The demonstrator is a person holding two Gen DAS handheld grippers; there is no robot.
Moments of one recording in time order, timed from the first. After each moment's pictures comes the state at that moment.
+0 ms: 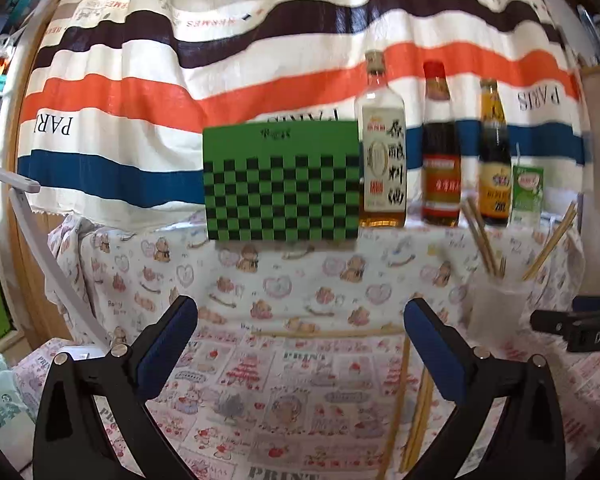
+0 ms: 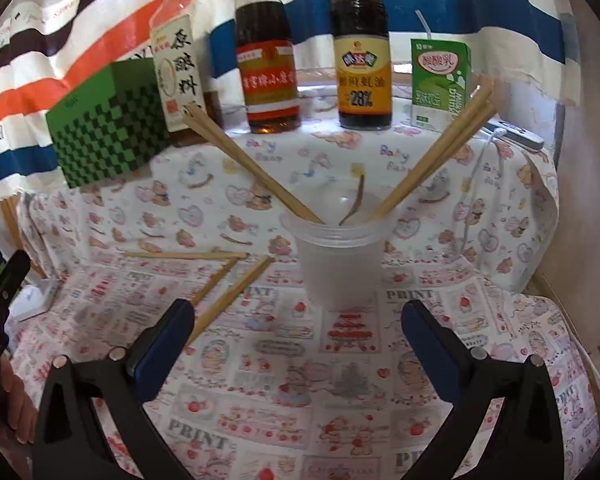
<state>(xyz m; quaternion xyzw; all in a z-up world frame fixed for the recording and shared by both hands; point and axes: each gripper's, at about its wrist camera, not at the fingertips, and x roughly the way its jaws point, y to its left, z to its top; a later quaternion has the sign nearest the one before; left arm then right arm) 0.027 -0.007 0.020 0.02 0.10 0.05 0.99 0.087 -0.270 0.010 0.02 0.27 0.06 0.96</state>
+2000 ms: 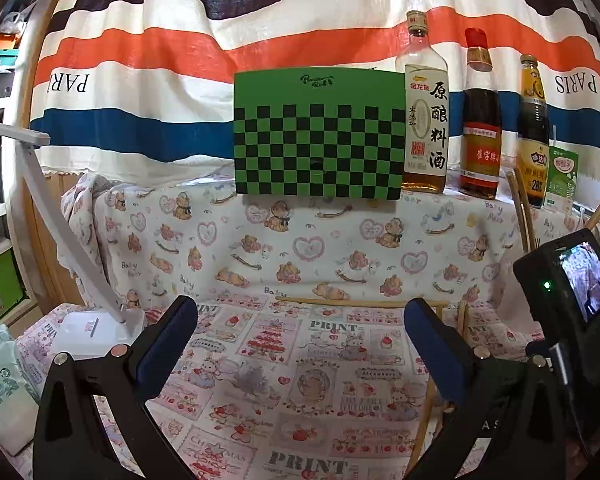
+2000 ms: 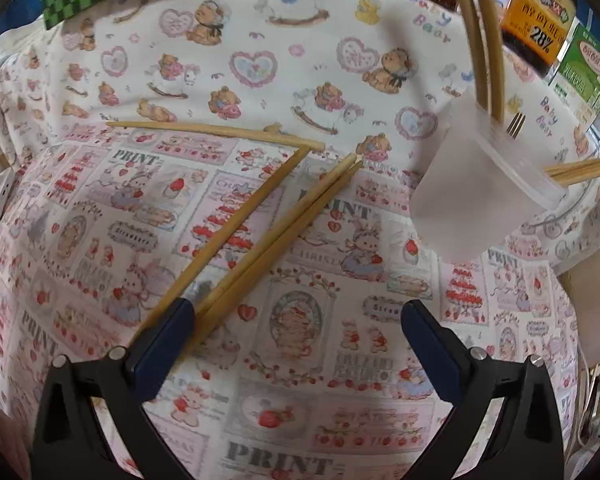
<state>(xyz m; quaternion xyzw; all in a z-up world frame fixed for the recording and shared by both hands) 0.044 0.017 0.004 -0.01 0.16 0.08 0.98 0.146 -0.145 -0.050 -0.10 0.46 0.04 0.88</state>
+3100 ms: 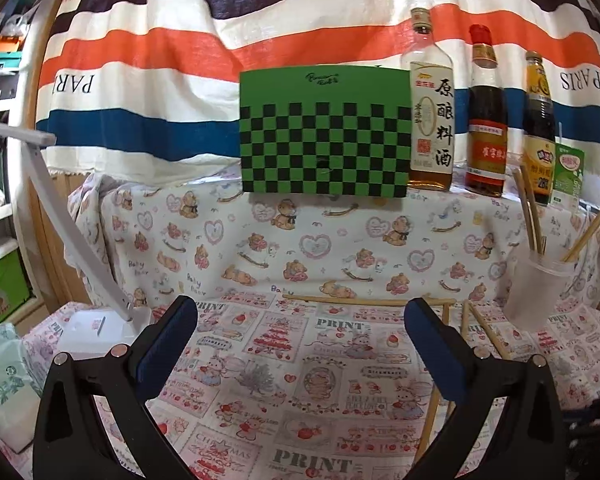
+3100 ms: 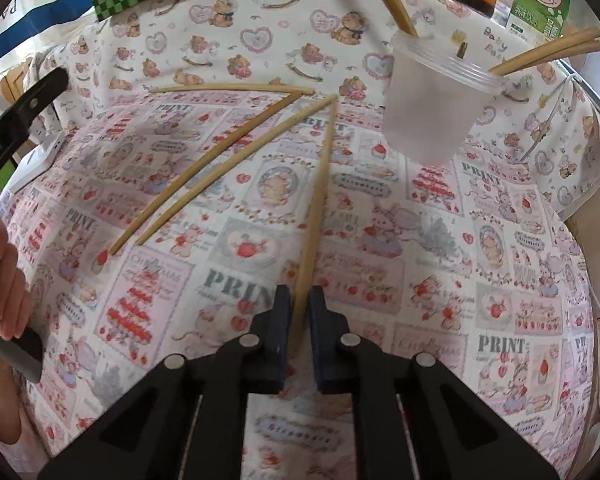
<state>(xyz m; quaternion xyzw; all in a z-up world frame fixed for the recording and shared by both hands) 0.043 0.015 0.004 -0.01 0.16 0.09 0.98 0.065 -0.203 -0.048 -0.07 0.47 0.10 0.87</state>
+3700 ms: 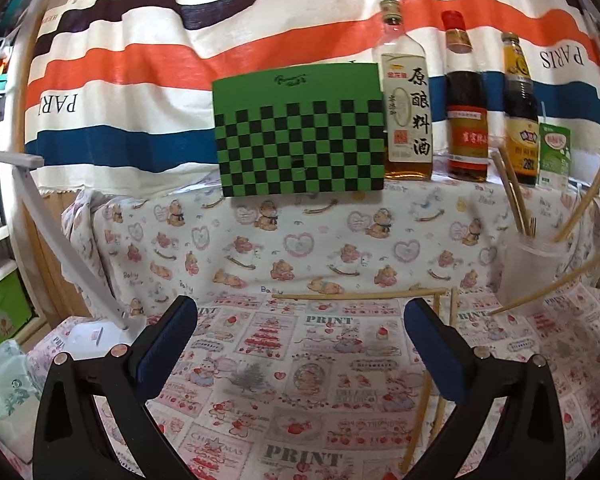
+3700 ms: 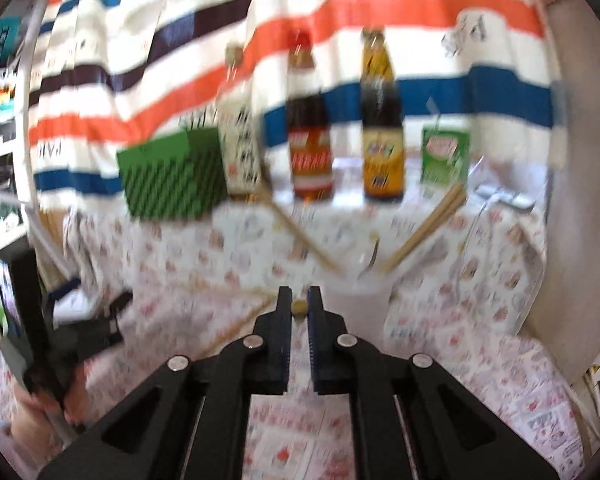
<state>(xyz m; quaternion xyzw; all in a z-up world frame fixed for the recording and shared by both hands) 0.043 -0.003 0.004 0.03 0.16 0.08 0.98 0.009 -0.278 0.069 0.02 0.14 0.12 0.98</state>
